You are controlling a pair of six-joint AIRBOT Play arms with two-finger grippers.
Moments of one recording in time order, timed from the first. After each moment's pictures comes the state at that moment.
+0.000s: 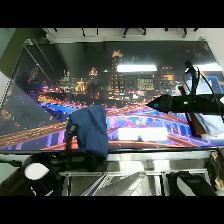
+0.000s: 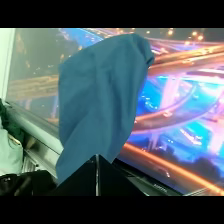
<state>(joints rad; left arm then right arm) -0.85 -0.50 0.42 0.81 -0.78 -1.78 0.00 -0.91 1.06 -0.67 1.30 1.43</state>
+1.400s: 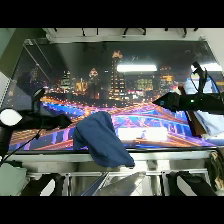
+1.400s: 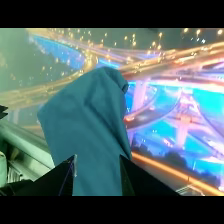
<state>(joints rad) 0.06 -0.89 0.80 1.10 -1.25 -1.41 -0.11 -0.95 1.05 -0.68 1.33 1.38</state>
